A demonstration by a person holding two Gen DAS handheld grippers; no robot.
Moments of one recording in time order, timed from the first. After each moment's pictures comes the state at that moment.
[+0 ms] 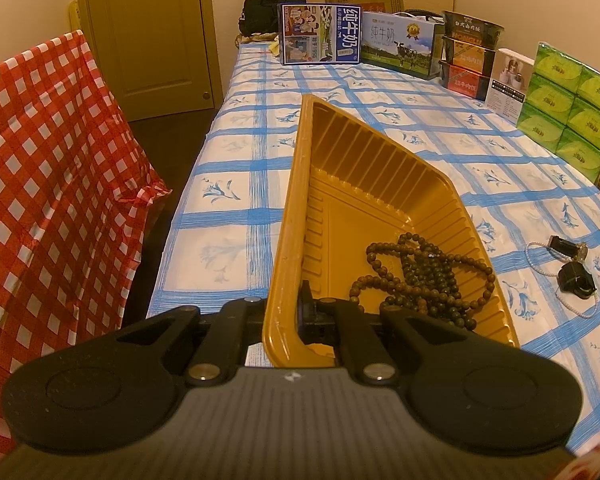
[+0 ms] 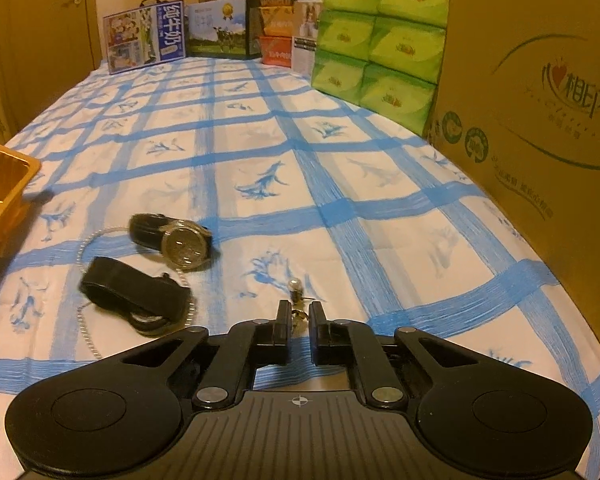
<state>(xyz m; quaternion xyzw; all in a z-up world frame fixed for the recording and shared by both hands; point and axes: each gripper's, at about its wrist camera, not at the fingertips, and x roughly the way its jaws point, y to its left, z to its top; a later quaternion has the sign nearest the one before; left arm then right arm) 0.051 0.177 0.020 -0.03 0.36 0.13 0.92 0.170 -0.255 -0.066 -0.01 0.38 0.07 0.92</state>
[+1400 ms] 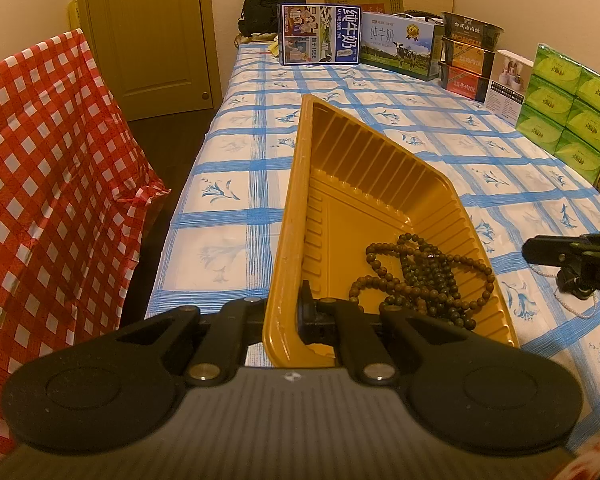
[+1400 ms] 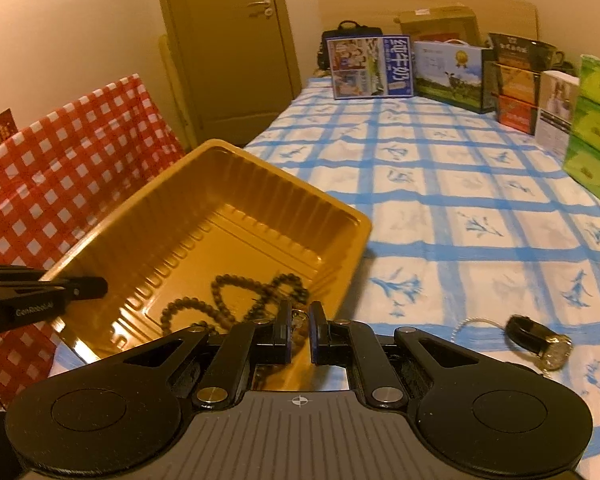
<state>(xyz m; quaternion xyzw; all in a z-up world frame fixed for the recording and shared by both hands) 0.052 0.176 0.020 -0.03 0.36 0.13 0.92 0.137 -0.053 0.010 0.00 0.33 0.34 0.88</state>
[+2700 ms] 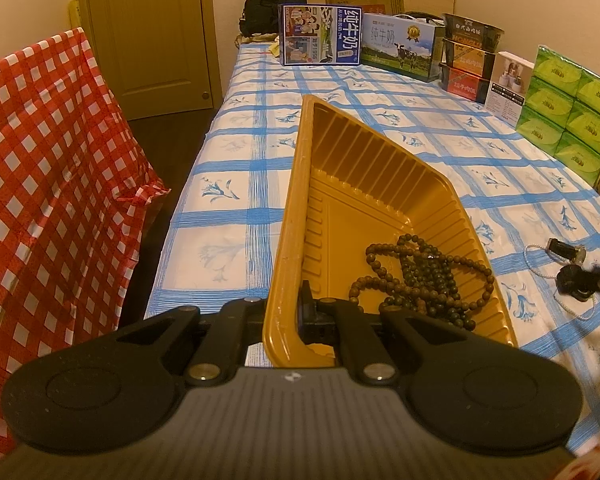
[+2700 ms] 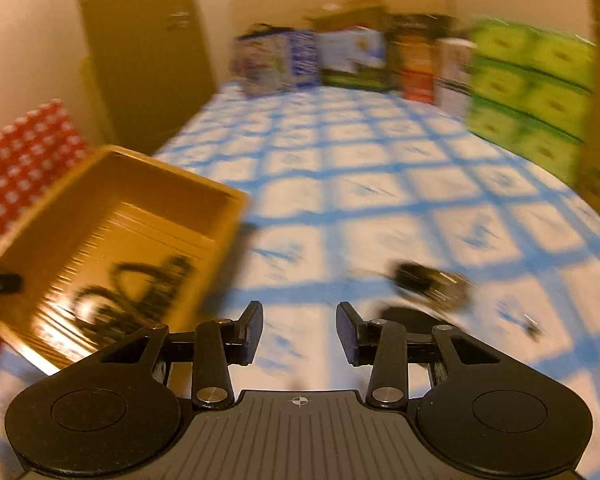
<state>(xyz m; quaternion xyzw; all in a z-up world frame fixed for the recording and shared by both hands) 0.052 0.175 0.021 -0.03 0.36 0.13 0.92 0.132 -0.141 -0.020 0.04 0.35 0.21 0.91</state>
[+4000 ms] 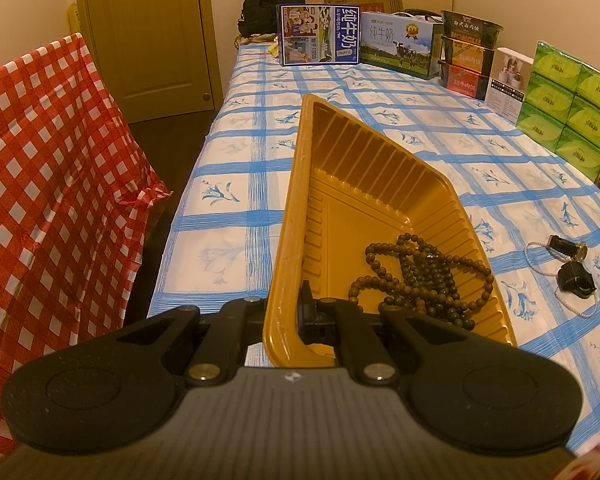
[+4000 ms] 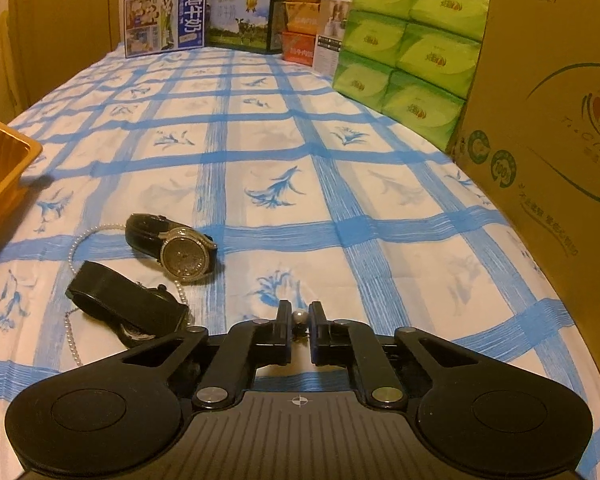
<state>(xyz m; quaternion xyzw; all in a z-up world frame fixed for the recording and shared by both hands) 0.051 0.174 0.025 -0.03 0.36 0.13 0.92 0.194 -0.245 -0.075 -0.05 0.38 0.09 0.92</state>
